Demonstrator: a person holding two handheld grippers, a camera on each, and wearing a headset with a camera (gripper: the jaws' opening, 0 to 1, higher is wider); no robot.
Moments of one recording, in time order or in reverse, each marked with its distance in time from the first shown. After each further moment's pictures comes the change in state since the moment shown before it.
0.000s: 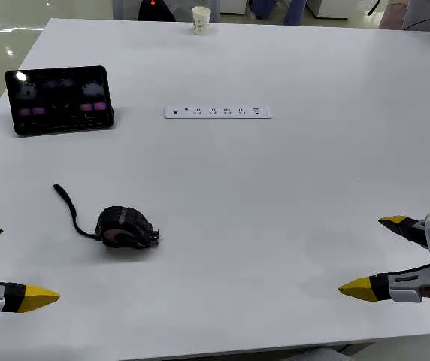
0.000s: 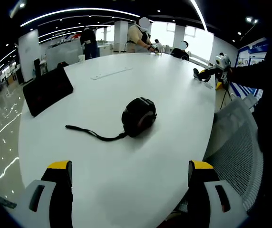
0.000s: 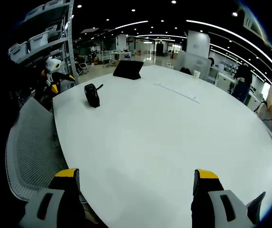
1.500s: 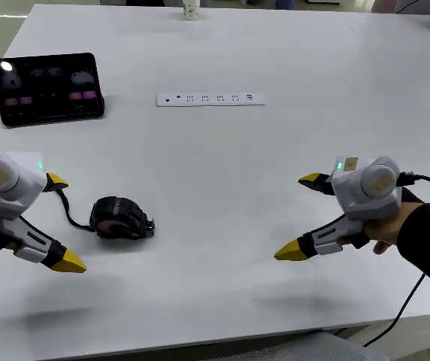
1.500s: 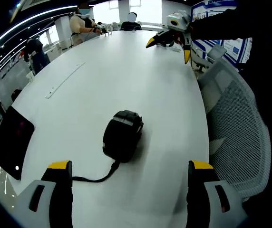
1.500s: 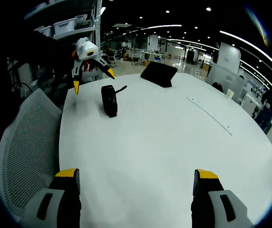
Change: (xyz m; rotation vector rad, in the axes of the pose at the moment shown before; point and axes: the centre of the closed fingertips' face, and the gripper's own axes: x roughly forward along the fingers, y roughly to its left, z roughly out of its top) left arm 0.074 -0.018 0.048 0.448 0.196 -0.251; right arm 0.089 0.030 0.072 -0.220 -0.004 0.182
